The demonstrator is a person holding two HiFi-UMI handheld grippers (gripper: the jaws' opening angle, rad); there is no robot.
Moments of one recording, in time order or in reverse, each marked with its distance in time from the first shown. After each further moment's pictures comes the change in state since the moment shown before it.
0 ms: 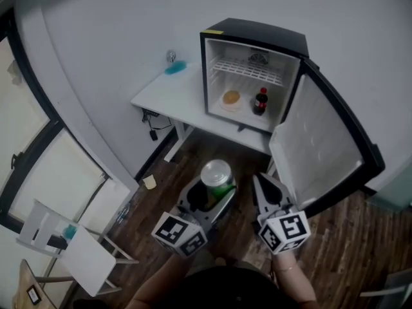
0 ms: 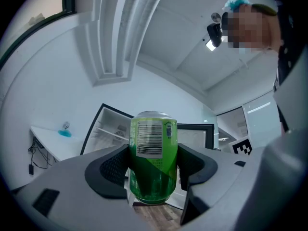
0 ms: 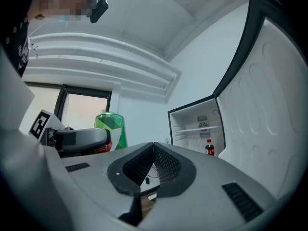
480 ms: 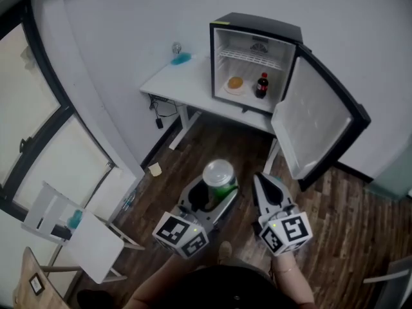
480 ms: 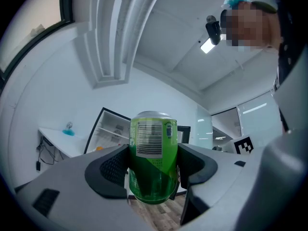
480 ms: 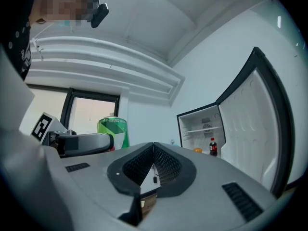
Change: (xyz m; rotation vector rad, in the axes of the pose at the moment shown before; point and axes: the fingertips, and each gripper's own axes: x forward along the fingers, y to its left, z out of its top) left arm -0.121 -0.065 0.005 -0.011 0.023 -0.016; right arm -0.094 0.107 0.000 0.011 -0.028 -0.003
